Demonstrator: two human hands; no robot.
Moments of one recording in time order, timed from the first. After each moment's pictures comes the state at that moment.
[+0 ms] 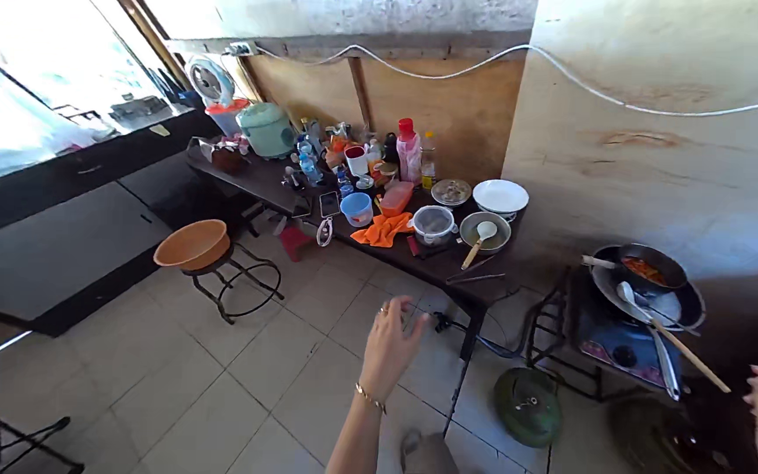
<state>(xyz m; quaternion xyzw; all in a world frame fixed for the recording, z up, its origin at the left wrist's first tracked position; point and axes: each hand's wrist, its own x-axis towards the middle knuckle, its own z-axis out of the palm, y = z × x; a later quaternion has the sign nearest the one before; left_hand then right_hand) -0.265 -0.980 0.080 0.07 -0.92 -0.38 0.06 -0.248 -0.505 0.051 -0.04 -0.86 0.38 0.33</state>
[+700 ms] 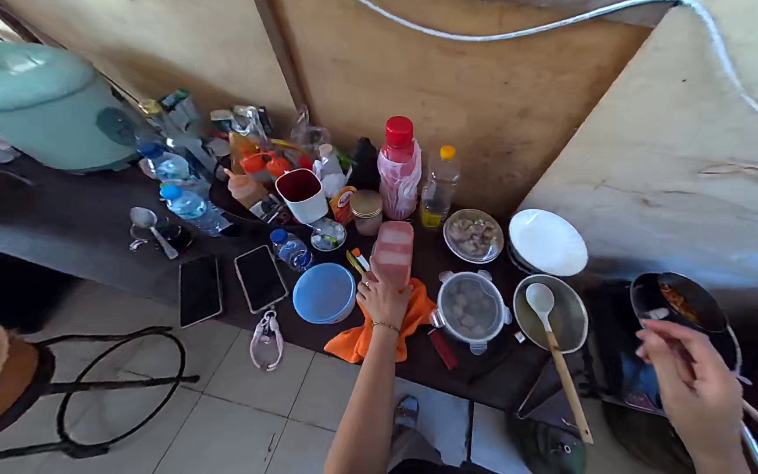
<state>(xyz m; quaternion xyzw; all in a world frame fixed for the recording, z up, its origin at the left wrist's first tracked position) -0.755 -1.170 -0.066 0.18 -0.93 -0.29 -0.08 -0.589 -0.830 0.065 0.01 -0.90 0.35 0.28</state>
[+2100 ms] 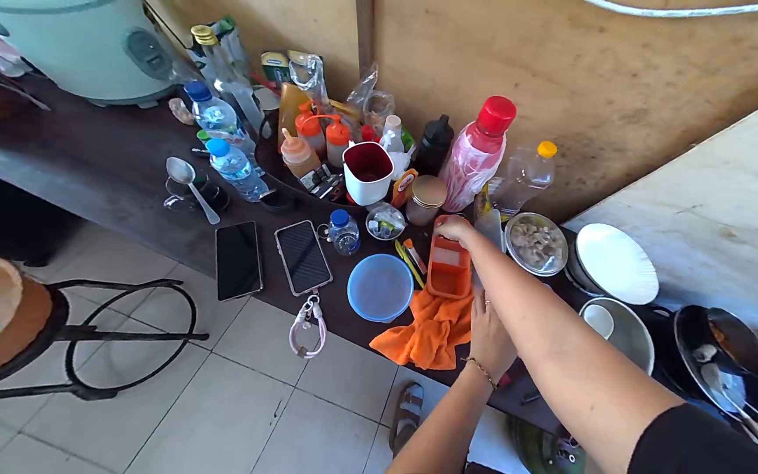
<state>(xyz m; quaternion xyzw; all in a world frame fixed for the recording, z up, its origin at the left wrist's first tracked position) -0.709 -1.144 -0.056 -0.10 -0.86 -0.49 -0.06 -0.934 -1.143 -0.073 -0.09 -0.91 0.27 -0.31</state>
